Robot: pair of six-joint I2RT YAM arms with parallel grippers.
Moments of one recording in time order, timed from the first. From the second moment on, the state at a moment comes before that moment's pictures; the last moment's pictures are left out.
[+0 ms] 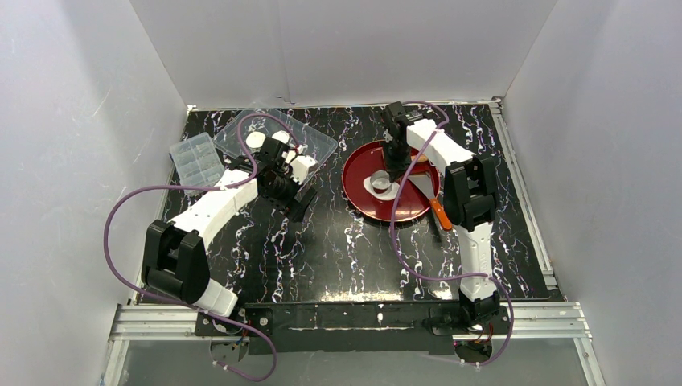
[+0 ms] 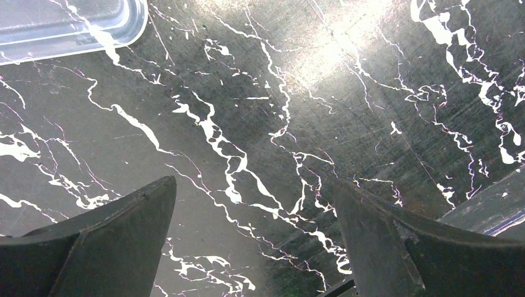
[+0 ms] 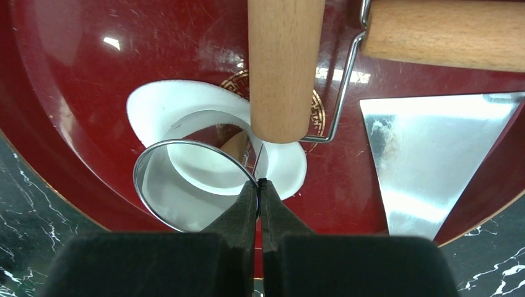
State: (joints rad) left arm -0.40 1.50 1.15 -0.86 0.20 0.30; right arm 0.42 2.19 1.89 -1.03 -0.03 0.26
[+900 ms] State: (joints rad) left arm -0.46 1.85 1.67 -0.85 0.39 0.11; right arm 0.41 2.17 1.80 -0.97 -0.02 0.28
